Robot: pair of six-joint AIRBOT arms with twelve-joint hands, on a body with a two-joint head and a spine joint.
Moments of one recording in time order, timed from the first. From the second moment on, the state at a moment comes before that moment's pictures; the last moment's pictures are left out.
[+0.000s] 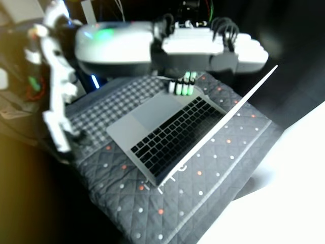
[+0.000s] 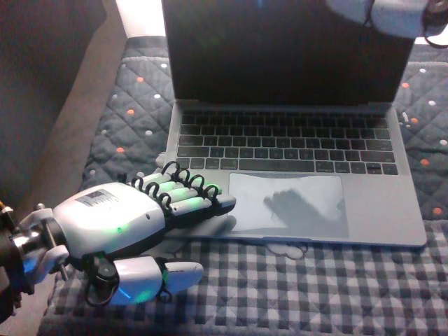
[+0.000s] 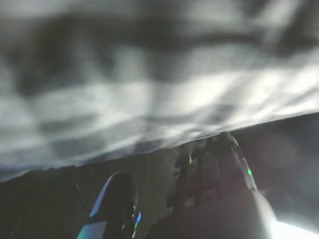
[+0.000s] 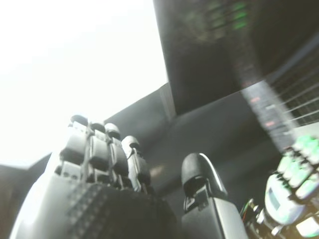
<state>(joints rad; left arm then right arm) 0.82 -1.01 0.99 0.20 -0.72 0.90 -0.01 -0.94 1.12 0.09 0.42 -1.38</state>
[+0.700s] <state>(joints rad) 0.84 -1.02 1.00 0.18 -0.74 0.88 0.00 -0.91 1.08 0.05 0.34 -1.38</state>
